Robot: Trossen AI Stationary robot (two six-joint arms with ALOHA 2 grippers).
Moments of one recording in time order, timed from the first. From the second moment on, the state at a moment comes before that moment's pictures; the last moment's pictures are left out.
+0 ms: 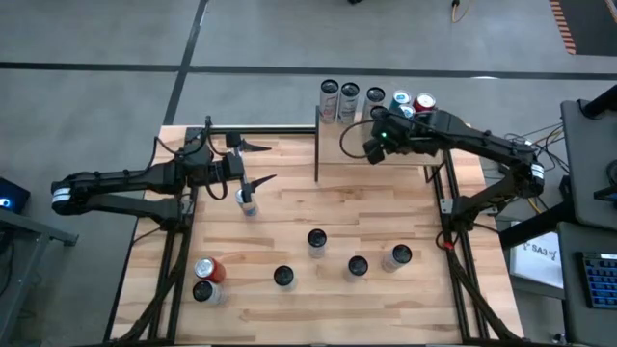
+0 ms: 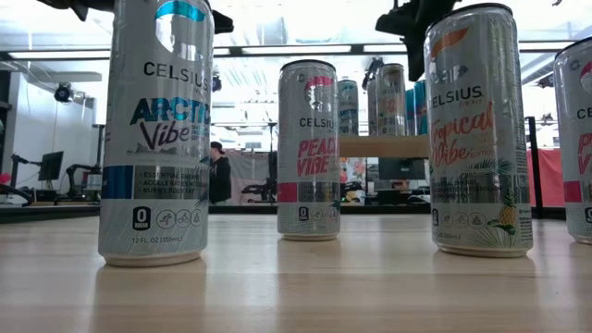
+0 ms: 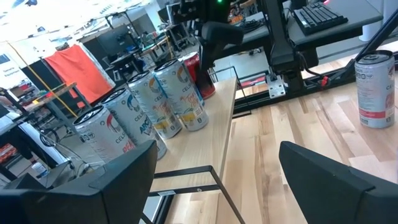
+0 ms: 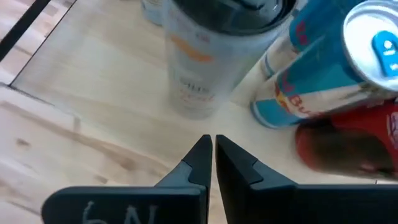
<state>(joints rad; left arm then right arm) 0.19 0.88 0.70 0.09 -0.10 0.43 -0.33 1.41 1.54 -1.28 0.44 0.69</state>
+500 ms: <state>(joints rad) 0.19 0.92 0.70 0.10 -0.10 0.43 -0.44 1.43 1.54 -1.16 0.46 0.57</state>
